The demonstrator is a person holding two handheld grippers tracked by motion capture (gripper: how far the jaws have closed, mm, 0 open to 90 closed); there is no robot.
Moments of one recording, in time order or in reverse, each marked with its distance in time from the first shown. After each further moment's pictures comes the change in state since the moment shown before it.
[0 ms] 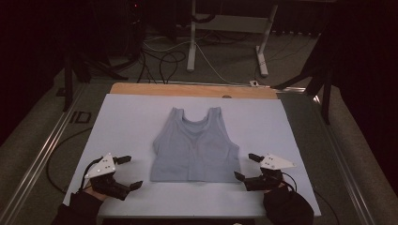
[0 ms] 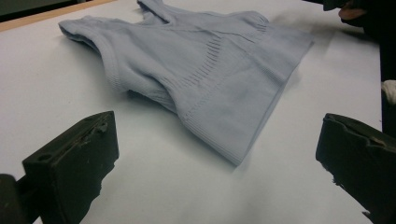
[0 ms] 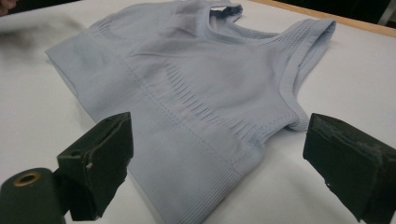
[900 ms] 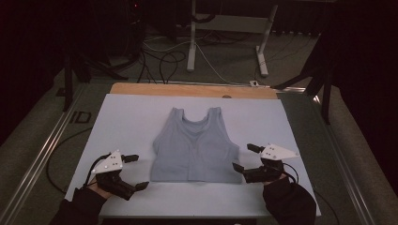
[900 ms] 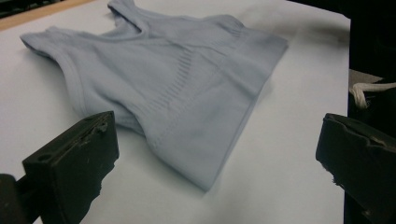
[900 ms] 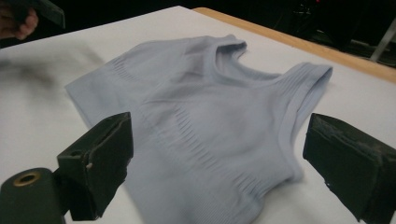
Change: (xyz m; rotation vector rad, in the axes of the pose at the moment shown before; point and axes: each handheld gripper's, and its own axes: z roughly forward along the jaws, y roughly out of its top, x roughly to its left) left arm -0.011 0.032 0.007 0.045 -0.073 0.022; right arm 0.002 0.047 -0.007 -0.039 0.017 -0.016
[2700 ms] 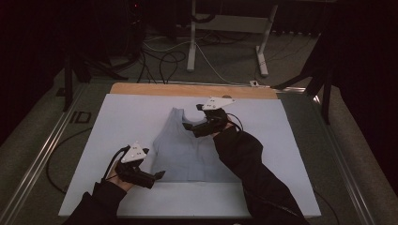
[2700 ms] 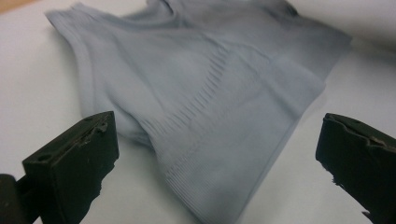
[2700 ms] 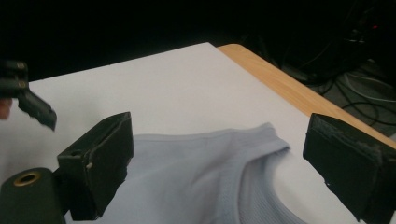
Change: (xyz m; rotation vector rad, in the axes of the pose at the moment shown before) left arm -0.008 0.026 0.048 0.145 0.167 -0.086; right arm -0.006 0.117 0.167 0.004 0.156 -0.110
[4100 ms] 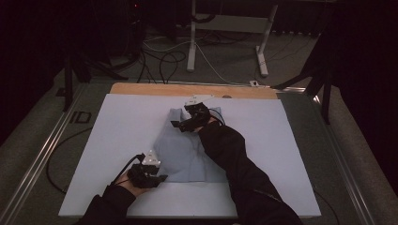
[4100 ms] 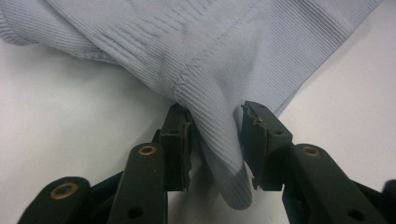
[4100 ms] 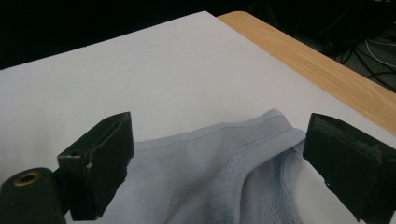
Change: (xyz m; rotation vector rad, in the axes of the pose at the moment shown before) left arm -0.012 -0.014 0.038 0.267 -0.011 -0.038; right arm -0.018 -0.011 0.070 0.100 0.019 0.060
